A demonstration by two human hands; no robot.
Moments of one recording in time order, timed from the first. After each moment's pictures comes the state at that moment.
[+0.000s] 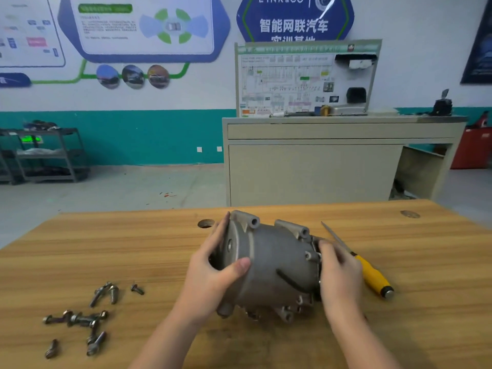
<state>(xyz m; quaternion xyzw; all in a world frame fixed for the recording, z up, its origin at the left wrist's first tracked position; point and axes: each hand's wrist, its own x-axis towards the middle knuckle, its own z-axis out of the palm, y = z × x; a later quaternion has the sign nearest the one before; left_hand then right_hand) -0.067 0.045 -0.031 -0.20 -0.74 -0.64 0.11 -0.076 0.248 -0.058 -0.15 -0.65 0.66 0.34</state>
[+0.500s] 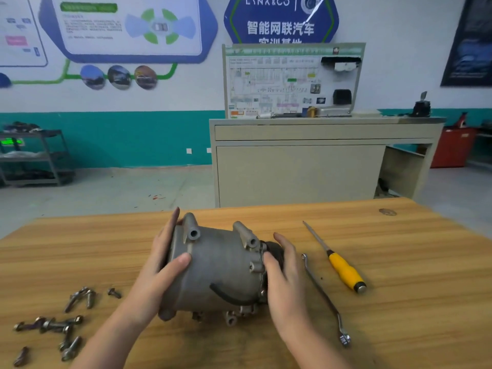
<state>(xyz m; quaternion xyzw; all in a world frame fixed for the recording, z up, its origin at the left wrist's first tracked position) -0.074 0.012 -0.033 -0.21 -0.75 -0.62 0.10 -0.061 0.217 -0.068 -0.04 -0.73 0.64 0.25</state>
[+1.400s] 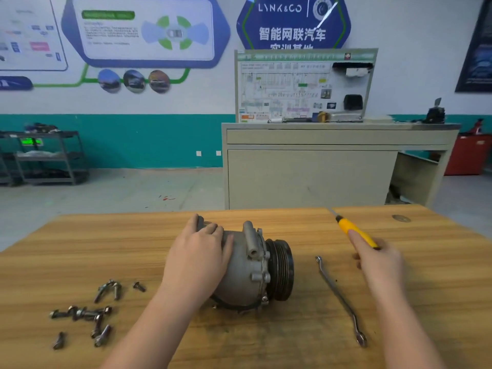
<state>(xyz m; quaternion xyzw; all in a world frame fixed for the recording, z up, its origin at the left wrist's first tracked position) -0.059 0.048 0.011 -0.14 -0.93 0.02 0.34 -0.075 0.338 -0.044 -0.26 -0.73 0.55 0.32</state>
